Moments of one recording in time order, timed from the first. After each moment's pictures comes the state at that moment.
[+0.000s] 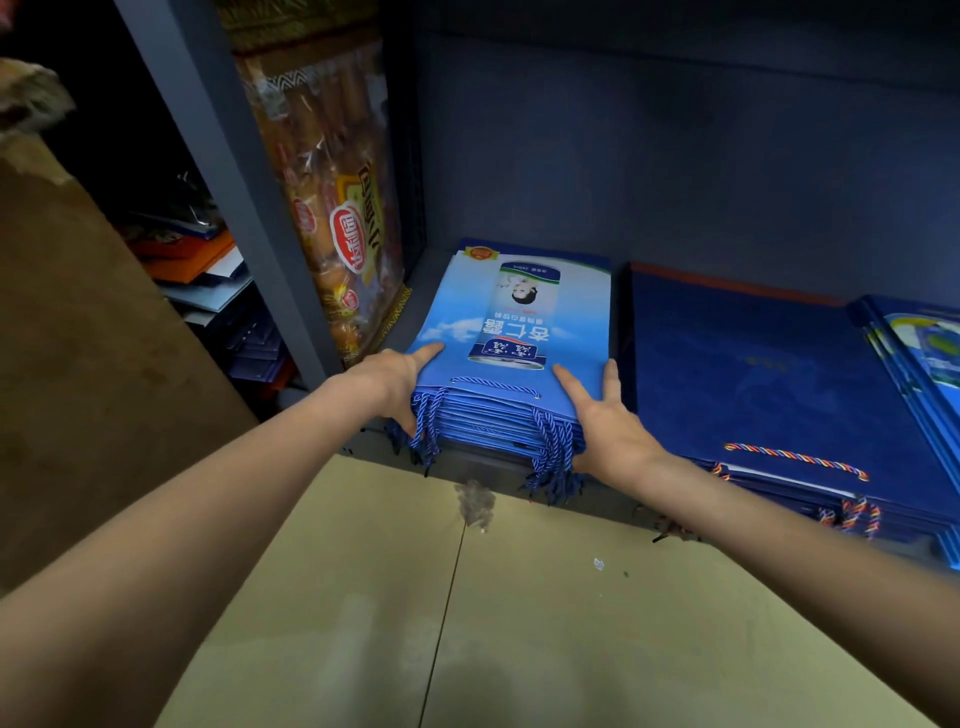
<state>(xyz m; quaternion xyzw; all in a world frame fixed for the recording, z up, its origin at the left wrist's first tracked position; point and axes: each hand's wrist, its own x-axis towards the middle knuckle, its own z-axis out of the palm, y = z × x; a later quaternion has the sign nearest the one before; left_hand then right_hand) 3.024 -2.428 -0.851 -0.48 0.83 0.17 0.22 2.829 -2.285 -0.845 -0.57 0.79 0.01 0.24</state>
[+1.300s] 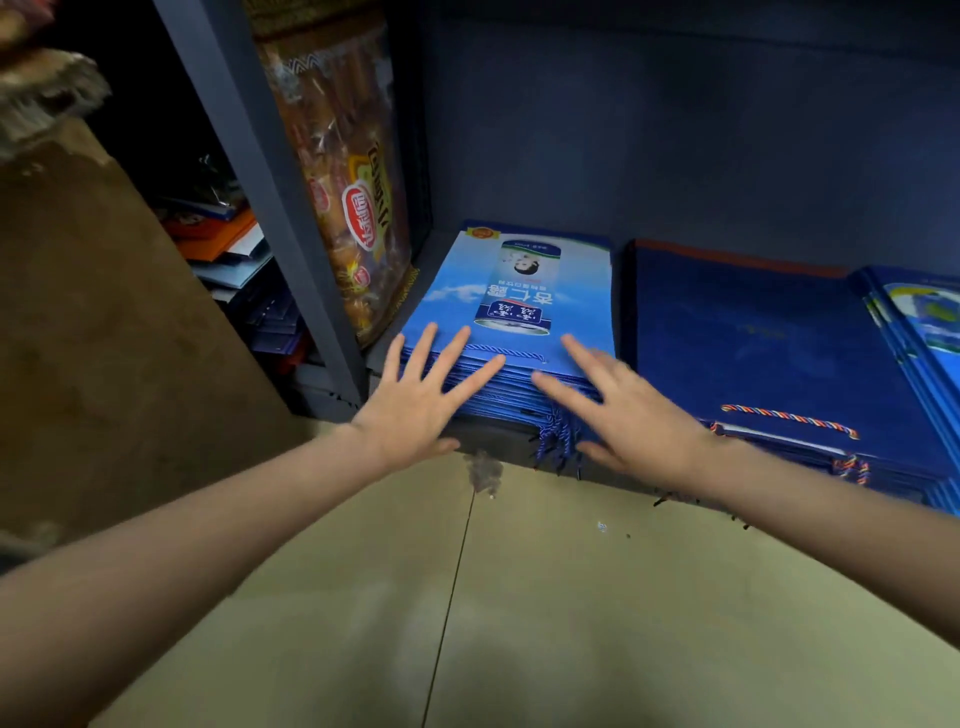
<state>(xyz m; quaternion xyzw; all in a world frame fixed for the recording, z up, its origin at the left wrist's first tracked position) 3.045 -2.340 -0.860 -0.34 0.92 -0.12 0.11 2.809 -2.244 -0.849 -0.79 0.61 0.07 -0.02</state>
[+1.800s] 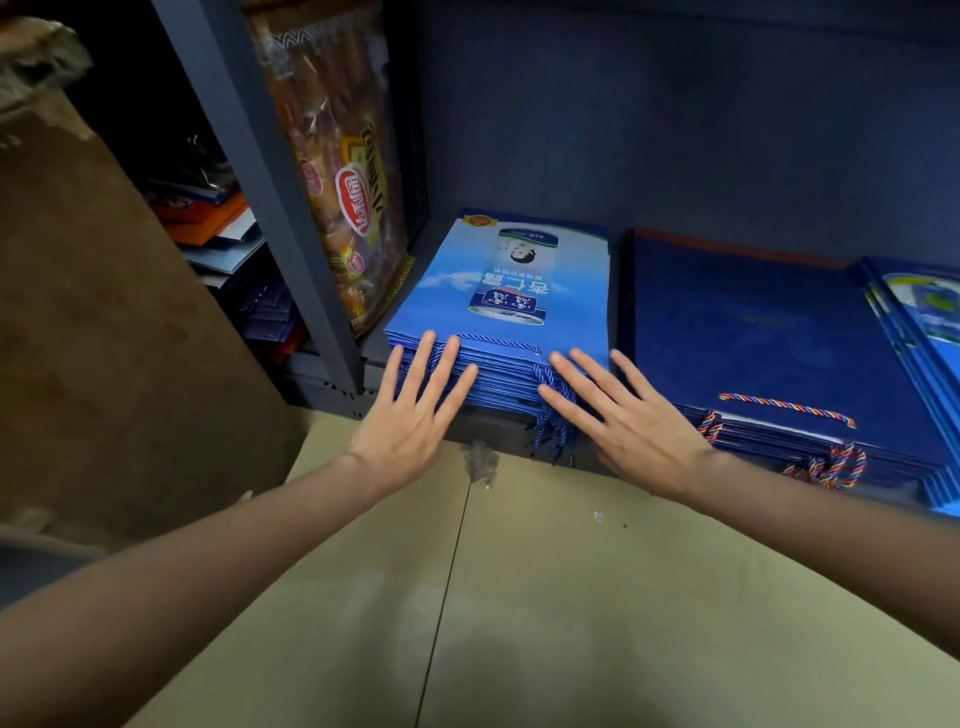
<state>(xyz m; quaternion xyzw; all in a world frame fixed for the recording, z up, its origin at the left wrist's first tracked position) 3.058 -2.339 -0.919 -0.31 0.91 -0.26 -0.03 2.796 -2.235 -0.882 -0.81 0.53 0.12 -0.20</state>
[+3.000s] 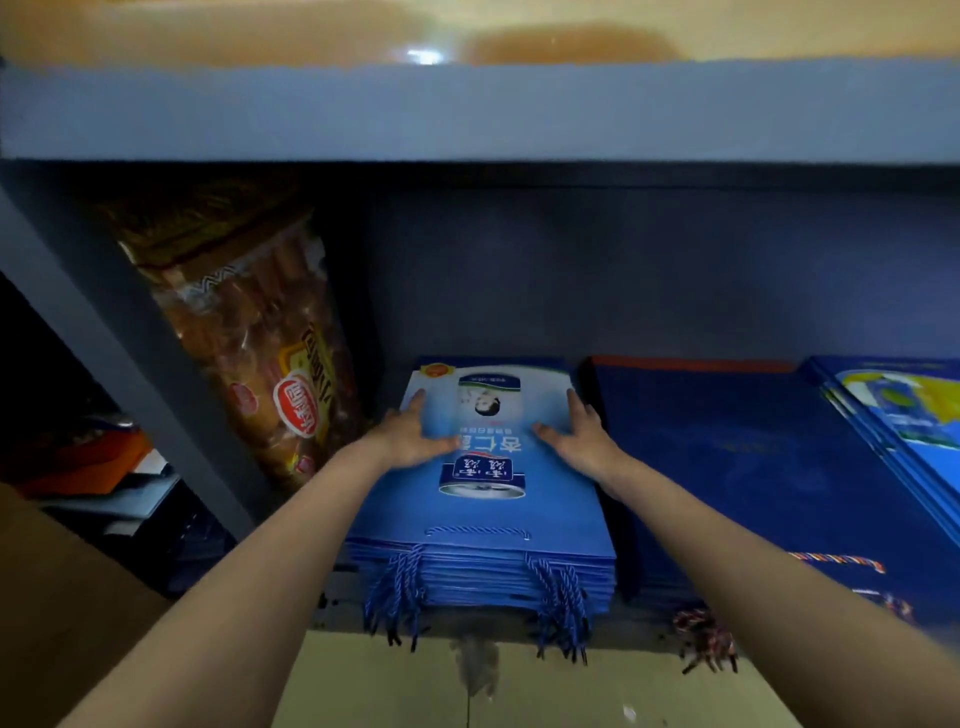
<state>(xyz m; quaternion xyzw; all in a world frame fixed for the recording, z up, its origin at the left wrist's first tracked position) 2.959 -2.513 -0.847 -0.52 0.80 0.31 0.05 2.771 -2.393 -0.854 -0.41 0.78 -0.31 0.35</state>
